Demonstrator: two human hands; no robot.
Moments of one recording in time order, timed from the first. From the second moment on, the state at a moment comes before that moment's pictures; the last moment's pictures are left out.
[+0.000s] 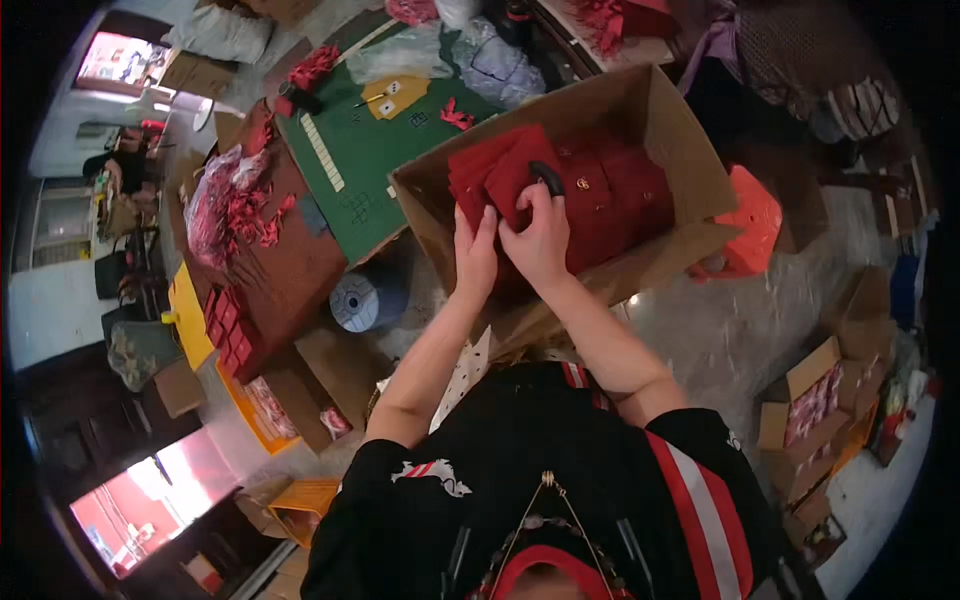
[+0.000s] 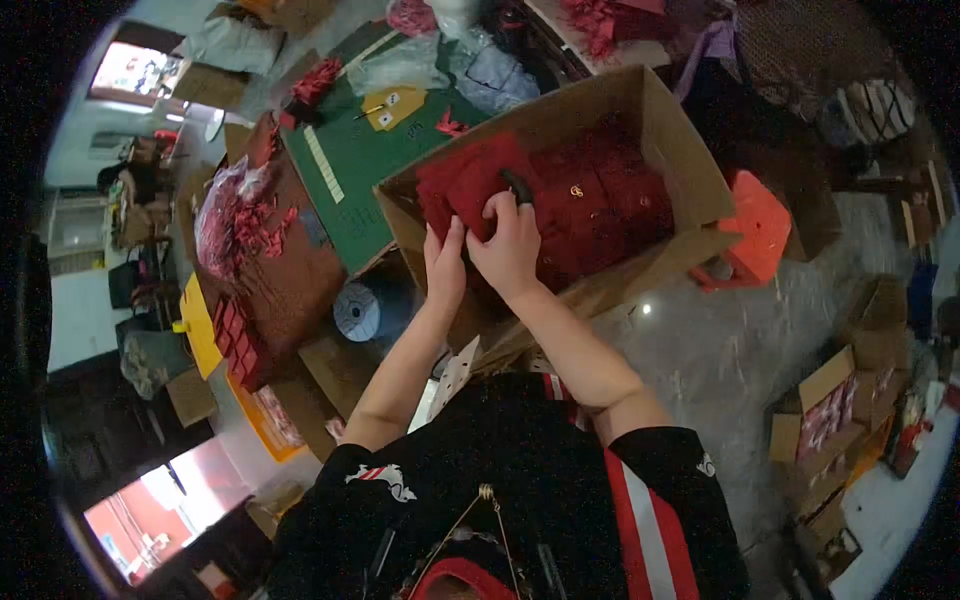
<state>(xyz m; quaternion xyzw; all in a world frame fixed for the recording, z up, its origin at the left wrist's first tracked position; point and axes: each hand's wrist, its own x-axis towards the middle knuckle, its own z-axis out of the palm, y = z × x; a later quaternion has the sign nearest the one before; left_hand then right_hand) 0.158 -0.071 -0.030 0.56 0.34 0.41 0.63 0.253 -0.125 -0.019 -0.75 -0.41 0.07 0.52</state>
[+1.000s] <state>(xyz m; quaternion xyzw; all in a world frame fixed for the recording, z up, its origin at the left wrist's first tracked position) -0.127 -0.257 0.047 0.36 0.41 0.45 0.71 0.093 -0.203 0.028 -0.34 -0.33 0.76 0.44</state>
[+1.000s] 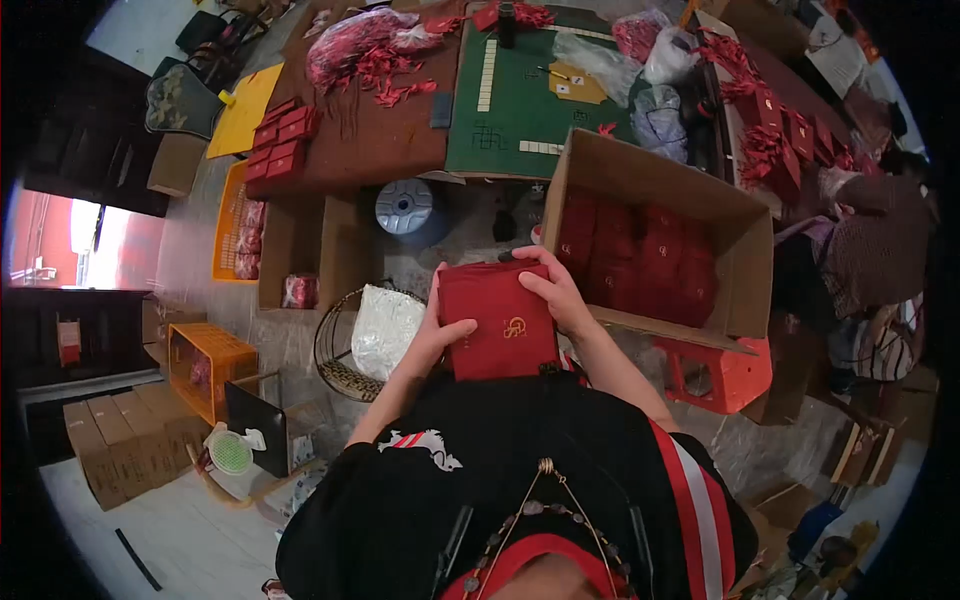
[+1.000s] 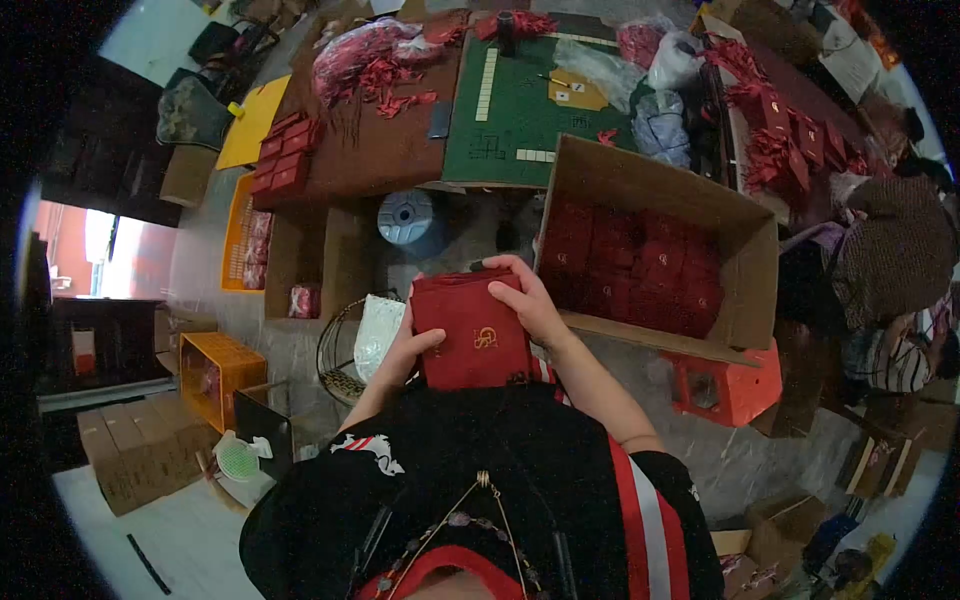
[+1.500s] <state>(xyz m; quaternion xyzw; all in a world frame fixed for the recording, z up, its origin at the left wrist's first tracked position) -0.309 -0.150 0.021 0.40 0.46 0.38 0.70 -0.084 -0.117 -0.015 -0.43 -0.32 0.77 0.33</state>
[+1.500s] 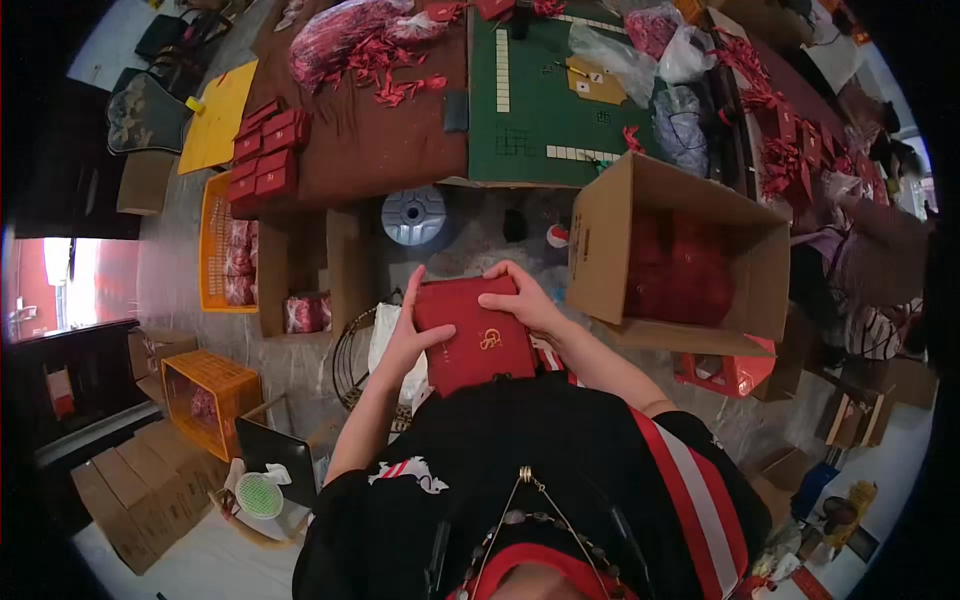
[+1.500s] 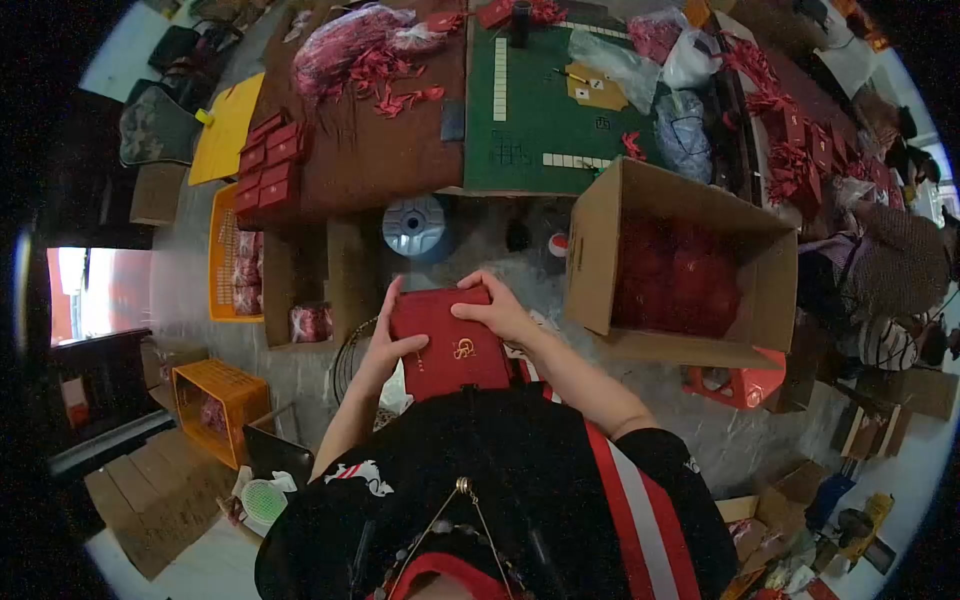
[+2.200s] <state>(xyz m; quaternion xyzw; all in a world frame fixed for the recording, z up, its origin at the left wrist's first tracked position) -0.308 -0.123 0.004 0.20 0.55 0.50 0.63 -0.120 -0.039 -0.032 -0.41 -0.44 0.73 0.33</state>
